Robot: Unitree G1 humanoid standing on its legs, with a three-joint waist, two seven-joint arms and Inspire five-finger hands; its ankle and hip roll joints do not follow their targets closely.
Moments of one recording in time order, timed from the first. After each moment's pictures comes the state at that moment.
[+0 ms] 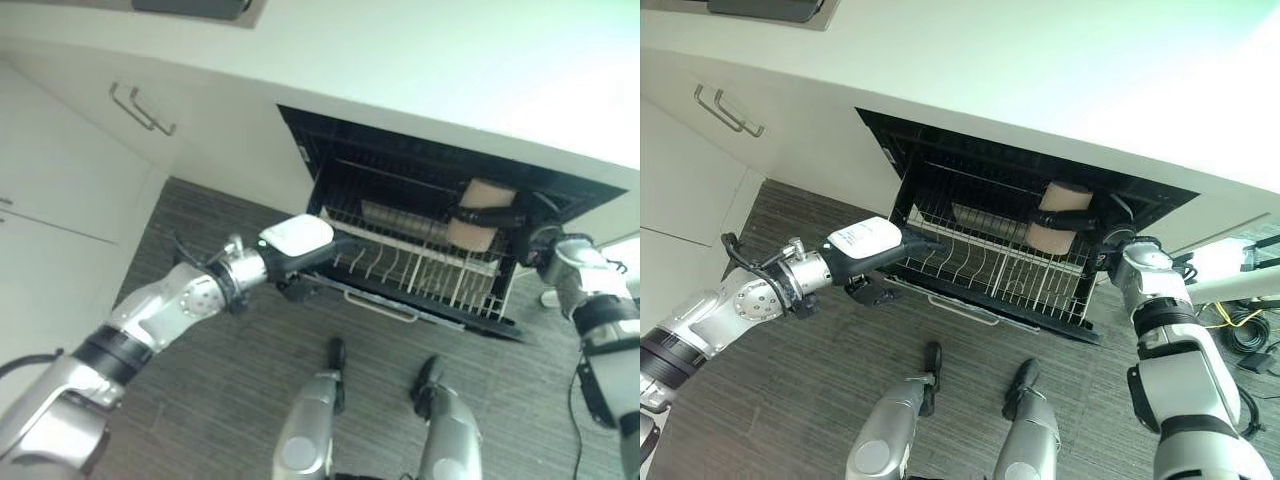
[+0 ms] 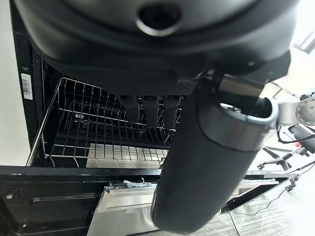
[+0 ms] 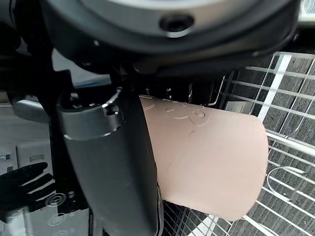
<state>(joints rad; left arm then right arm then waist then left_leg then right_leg) -0.67 0.93 -0.61 0.18 0.32 -0.48 -0.17 -0.91 -0.68 0.26 1.03 0.63 0.05 0.19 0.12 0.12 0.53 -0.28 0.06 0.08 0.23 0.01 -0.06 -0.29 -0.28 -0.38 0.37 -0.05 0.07</state>
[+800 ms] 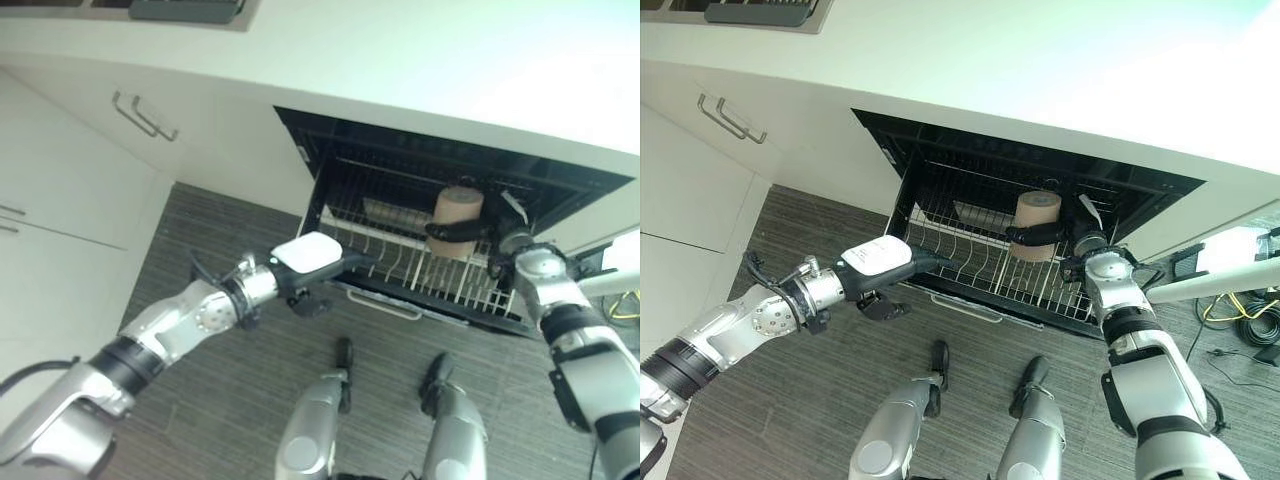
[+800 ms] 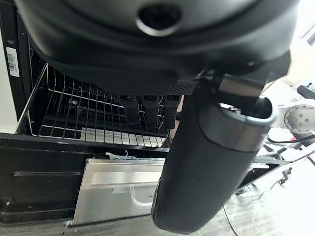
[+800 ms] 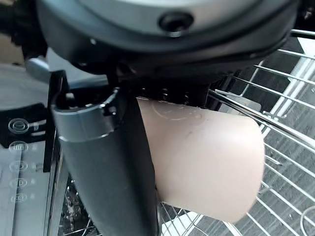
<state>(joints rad) -0.63 0.90 -0.68 0.18 0.33 -0.46 -0.08 -0.87 -0.58 0.28 1.04 0.28 -0.15 0.08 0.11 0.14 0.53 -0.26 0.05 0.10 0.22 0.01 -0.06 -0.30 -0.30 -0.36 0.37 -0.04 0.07</state>
